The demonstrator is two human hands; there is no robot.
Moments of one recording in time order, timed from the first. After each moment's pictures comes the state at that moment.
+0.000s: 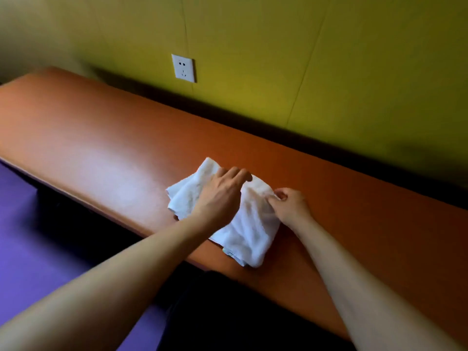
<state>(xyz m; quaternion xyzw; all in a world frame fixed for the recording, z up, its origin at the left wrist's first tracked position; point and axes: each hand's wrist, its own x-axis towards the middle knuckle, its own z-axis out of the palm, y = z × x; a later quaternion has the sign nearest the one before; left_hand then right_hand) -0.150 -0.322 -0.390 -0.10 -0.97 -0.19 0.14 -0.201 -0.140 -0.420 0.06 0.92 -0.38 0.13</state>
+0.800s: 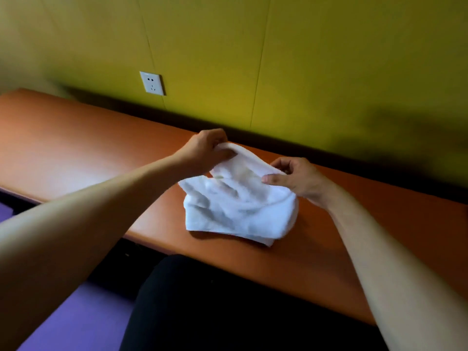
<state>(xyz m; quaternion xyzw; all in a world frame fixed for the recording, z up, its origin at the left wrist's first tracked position) -0.176 -0.295 -0.272 -0.11 -0.93 -0.34 0.06 -0.180 -0.039 -0.299 -0.10 0.81 -0.56 0.16</state>
